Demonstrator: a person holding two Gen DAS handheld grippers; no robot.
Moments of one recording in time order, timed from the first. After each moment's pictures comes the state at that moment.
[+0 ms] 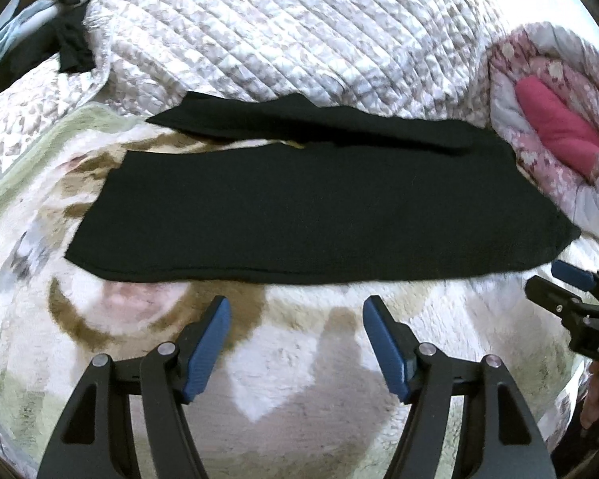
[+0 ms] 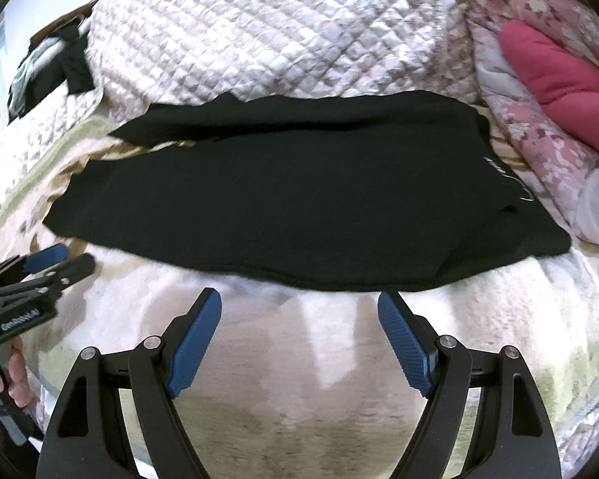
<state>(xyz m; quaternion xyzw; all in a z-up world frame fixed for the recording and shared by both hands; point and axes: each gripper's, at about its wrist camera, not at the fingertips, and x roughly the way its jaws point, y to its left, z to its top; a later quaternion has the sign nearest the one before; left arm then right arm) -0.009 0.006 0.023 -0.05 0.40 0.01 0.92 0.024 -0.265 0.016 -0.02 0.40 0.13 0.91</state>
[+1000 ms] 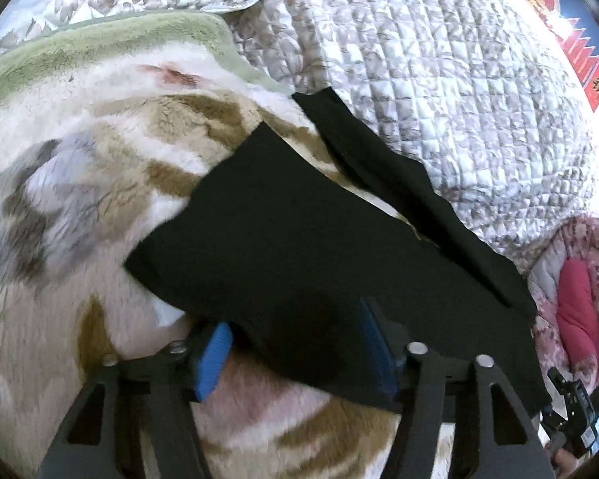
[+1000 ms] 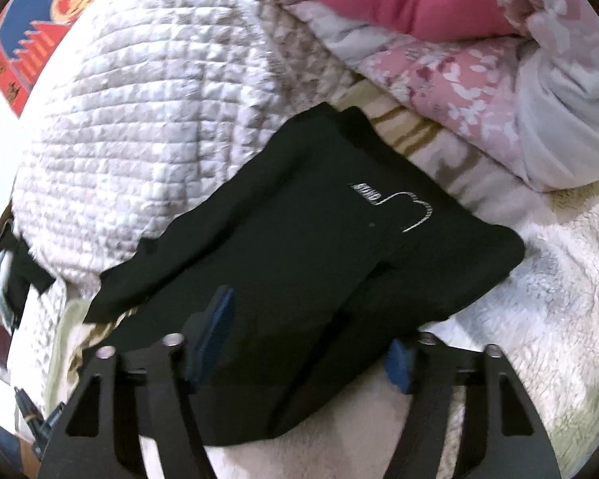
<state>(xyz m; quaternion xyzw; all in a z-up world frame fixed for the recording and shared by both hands) 0.037 0.132 -0.006 -0.30 0.37 0.09 0.88 0.103 -0.391 0.026 0.26 0.36 0.04 0.89</state>
